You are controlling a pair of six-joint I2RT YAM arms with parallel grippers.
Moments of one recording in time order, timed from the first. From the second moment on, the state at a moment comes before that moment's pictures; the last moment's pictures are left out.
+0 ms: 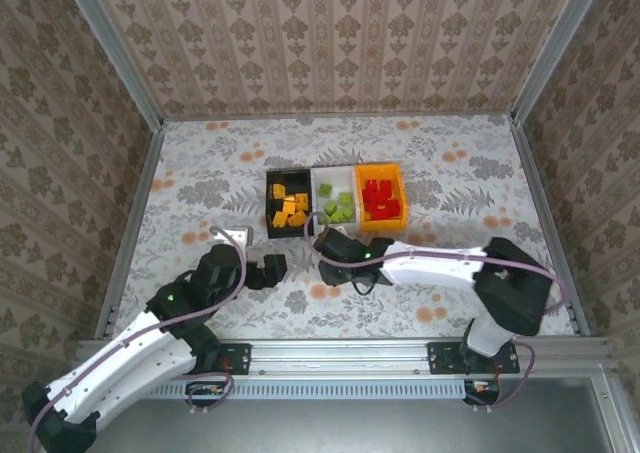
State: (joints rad) left arm -0.82 0.57 0.47 -0.54 -0.17 -0.59; right arm 1.00 1.56 0.96 -0.42 0.19 0.63
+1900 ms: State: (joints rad) left arm -1.00 1.83 1.03 -0.26 -0.23 -0.39; right arm 0.43 1.09 0.92 -0.48 0.09 0.57
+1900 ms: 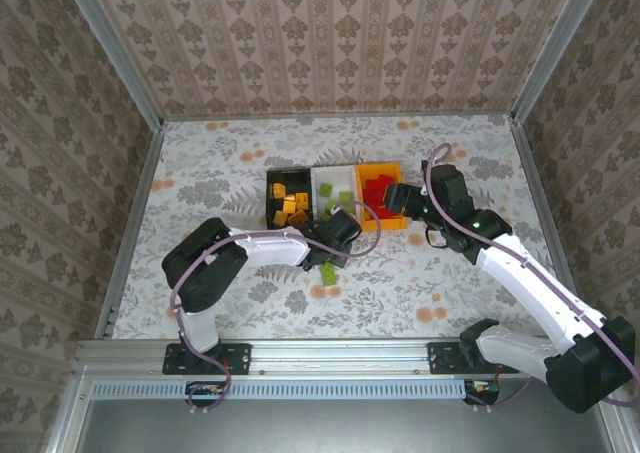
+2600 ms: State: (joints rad) left arm -0.85 1.71 1.31 -0.33 -0.11 -0.40; right arm 0.46 0.99 0.73 -0.49 0.10 0.61
